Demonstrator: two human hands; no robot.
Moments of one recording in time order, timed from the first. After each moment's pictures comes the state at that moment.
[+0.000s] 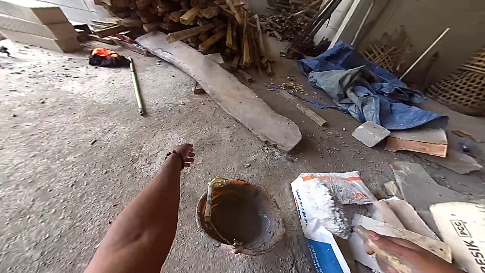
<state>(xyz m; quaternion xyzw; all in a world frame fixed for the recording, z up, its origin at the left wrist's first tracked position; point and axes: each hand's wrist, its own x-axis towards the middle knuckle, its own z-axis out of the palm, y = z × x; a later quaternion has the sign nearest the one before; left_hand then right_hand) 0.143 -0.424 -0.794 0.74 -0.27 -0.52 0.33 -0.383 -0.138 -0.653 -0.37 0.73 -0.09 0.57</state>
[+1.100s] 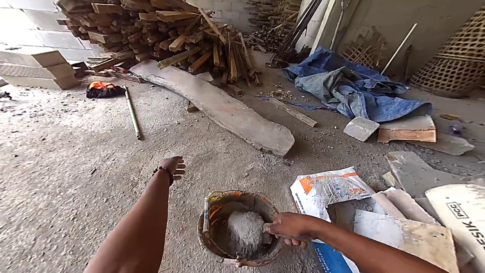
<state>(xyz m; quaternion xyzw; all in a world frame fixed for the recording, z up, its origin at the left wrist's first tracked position) 0.156 -0.422 -0.765 0.75 -0.28 -0.49 0.35 -0.233 -0.252 -0.754 -0.56 0.60 0.24 0.52</state>
